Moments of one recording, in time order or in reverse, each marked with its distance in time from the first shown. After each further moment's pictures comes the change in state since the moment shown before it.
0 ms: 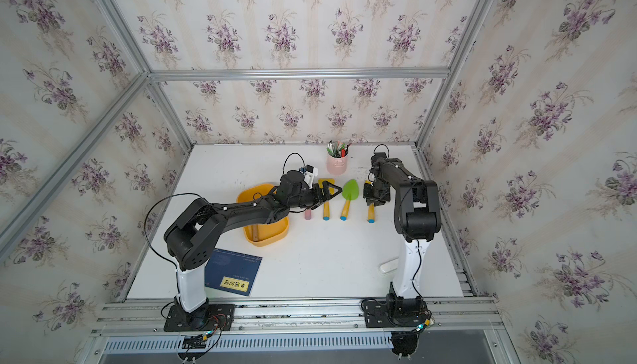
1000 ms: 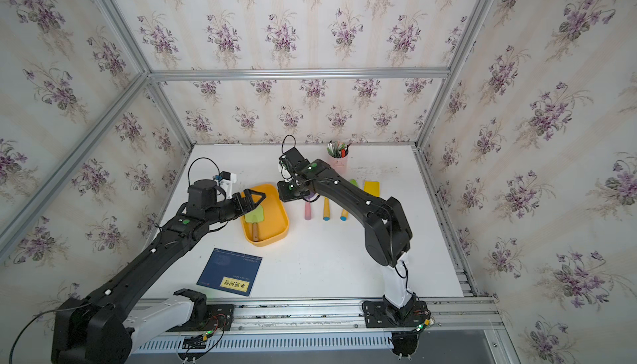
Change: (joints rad) left arm 0.534 -0.905 -0.518 -0.616 0.051 0.323; right arm 0.752 -0.021 0.336 0.122 -0.145 0.196
